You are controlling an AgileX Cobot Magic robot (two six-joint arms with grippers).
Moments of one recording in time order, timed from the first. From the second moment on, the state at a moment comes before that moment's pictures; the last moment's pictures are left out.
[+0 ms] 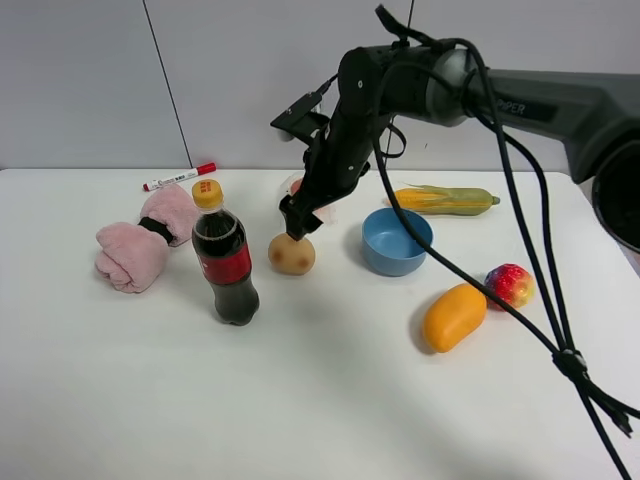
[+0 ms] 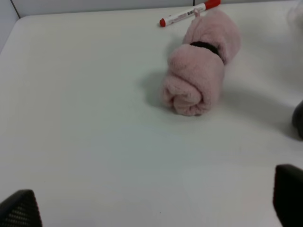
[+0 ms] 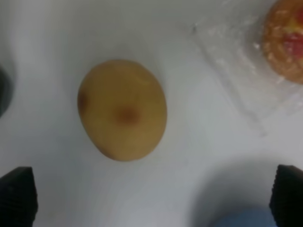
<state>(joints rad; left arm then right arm) 0.09 -0.01 -0.51 0.01 1.05 0.03 0.58 2.16 -1.77 0.16 0.91 -0.50</state>
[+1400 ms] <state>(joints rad) 0.09 -0.01 -0.51 0.01 1.05 0.03 0.64 2.37 -1.78 0.19 0.65 -0.51</state>
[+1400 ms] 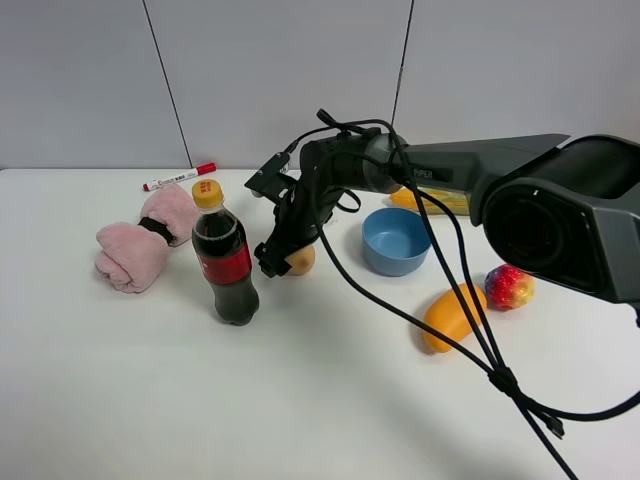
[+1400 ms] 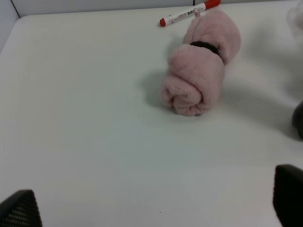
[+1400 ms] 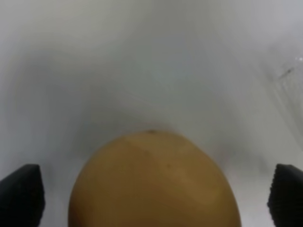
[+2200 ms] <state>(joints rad) 0.09 -0.01 -0.51 0.01 1.05 0.03 0.64 2.30 -1.78 0.19 0.73 -0.51</state>
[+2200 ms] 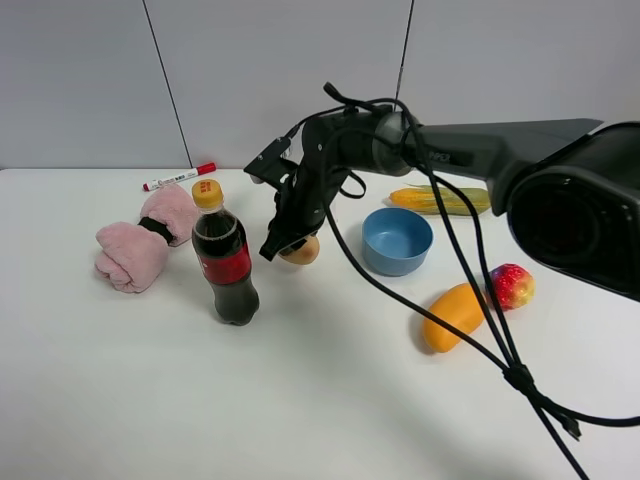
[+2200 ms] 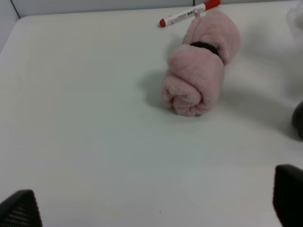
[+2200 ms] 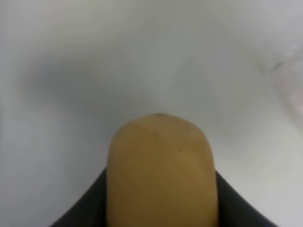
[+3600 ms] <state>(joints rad) 0.09 -0.01 -0.51 0.01 1.05 0.03 0.23 1.89 -1.68 0.05 1.22 -0.50</state>
